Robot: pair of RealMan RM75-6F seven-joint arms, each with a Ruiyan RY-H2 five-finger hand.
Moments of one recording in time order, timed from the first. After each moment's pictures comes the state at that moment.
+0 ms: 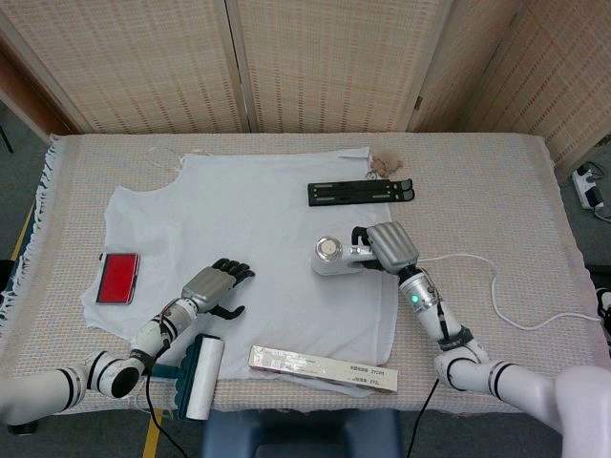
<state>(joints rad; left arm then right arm) -0.87 -1.49 -0.11 -1.36 1.12 0.59 0.19 0.76 -1.66 0.25 -1.11 -1.31 0.93 0.06</state>
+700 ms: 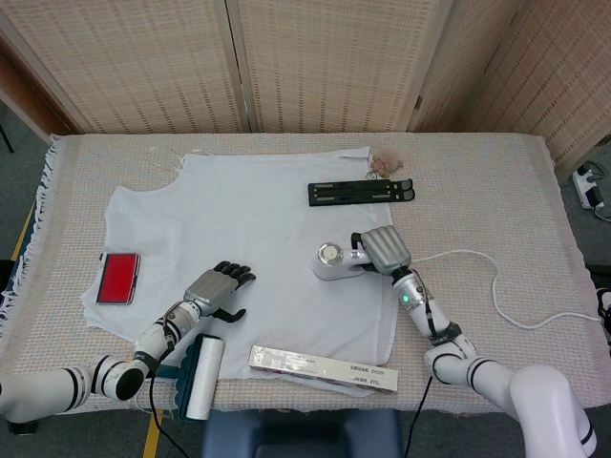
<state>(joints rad) -0.91 -1.48 -0.06 -1.41 1.00 0.63 0.29 0.80 -1.81 0.18 -0.78 -1.36 0.90 0.10</state>
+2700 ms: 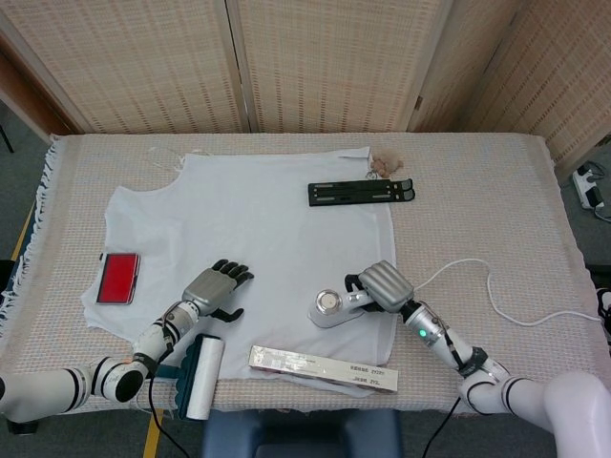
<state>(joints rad) -0.92 -1.48 -0.03 -1.41 1.00 0.67 0.32 0.71 -1.64 -0.04 -1.03 -1.60 1.08 0.32</state>
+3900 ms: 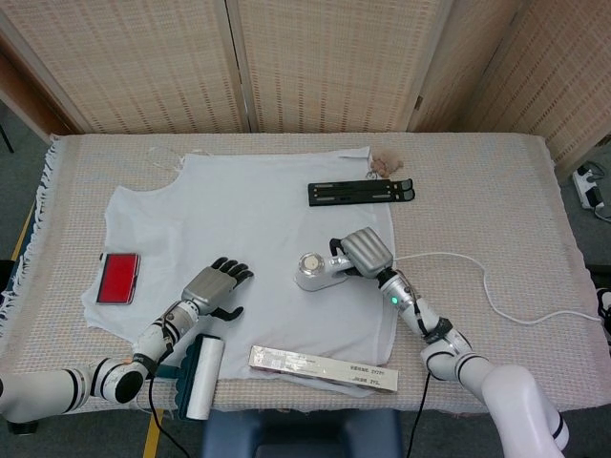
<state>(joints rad) -0.92 -1.48 -0.03 -1.43 0.98 0.69 0.35 0.86 -1.92 0.11 -0.55 -1.54 0.98 0.37</state>
